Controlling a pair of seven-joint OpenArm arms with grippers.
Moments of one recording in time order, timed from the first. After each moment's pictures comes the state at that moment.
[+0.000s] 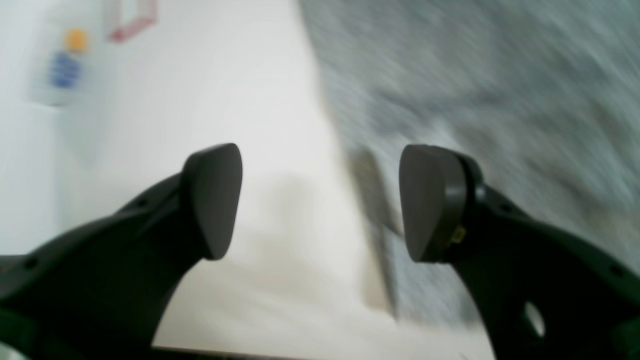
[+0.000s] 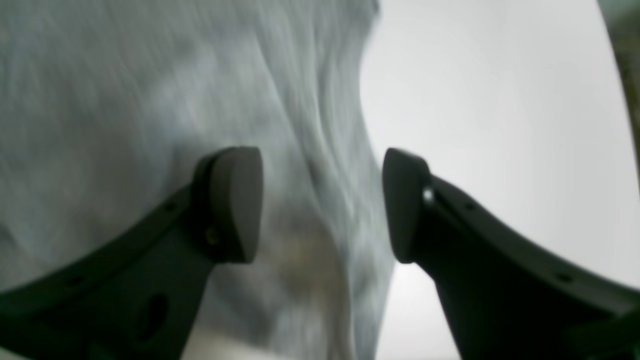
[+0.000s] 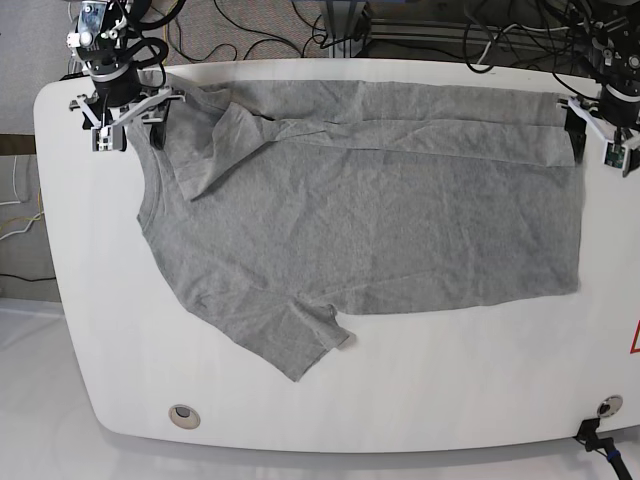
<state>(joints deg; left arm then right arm) 25.1 -13.1 -41.5 105.2 5.9 -37.9 21.4 -33.6 12.6 24.4 112.0 19.8 15.4 -33.0</state>
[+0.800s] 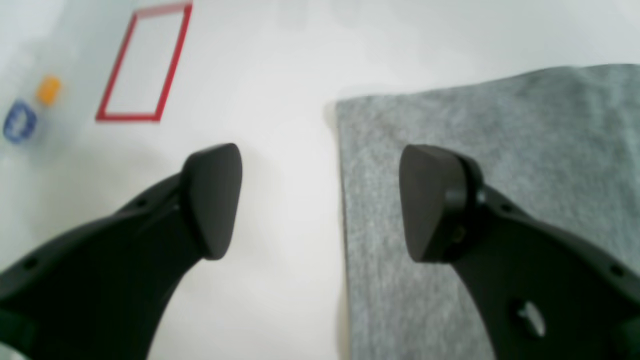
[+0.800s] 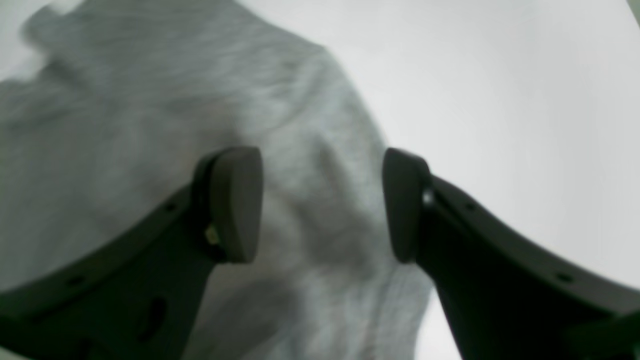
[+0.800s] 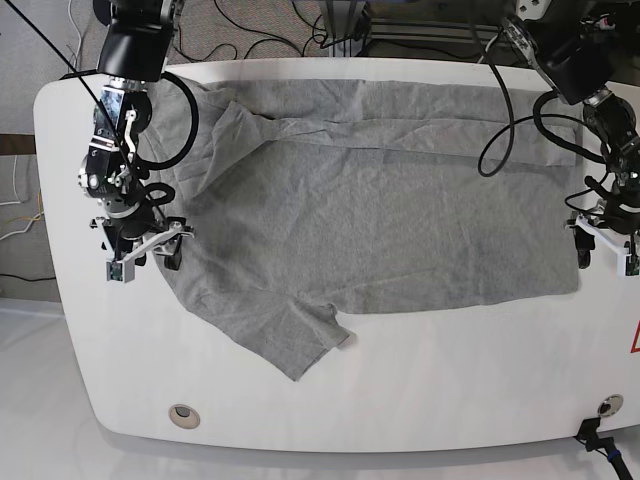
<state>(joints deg) -9.4 -15.5 -40.1 76.8 6.6 -37.7 26.0 5.2 13.9 15.9 81.5 18.8 14.8 -37.7</state>
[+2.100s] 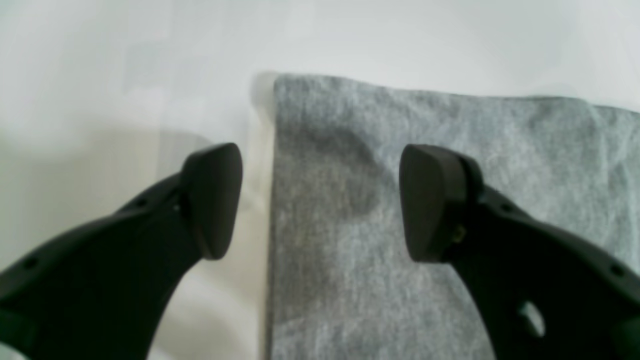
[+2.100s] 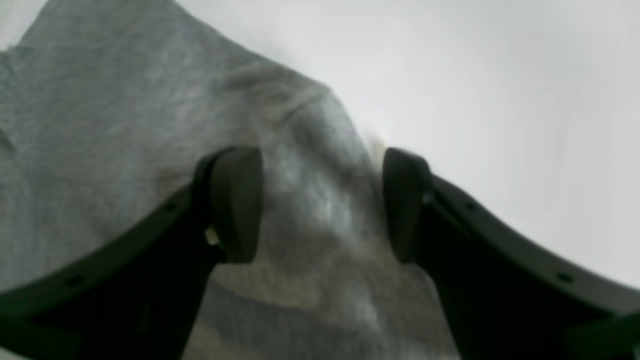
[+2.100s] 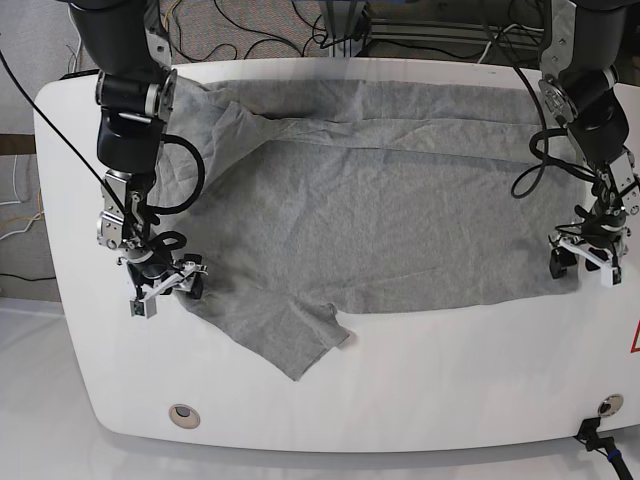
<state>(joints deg) -25.6 -22.8 -36.4 33.0 6.5 -37.2 9.9 28.0 14.6 12.4 37.5 12.1 25.0 -20.4</state>
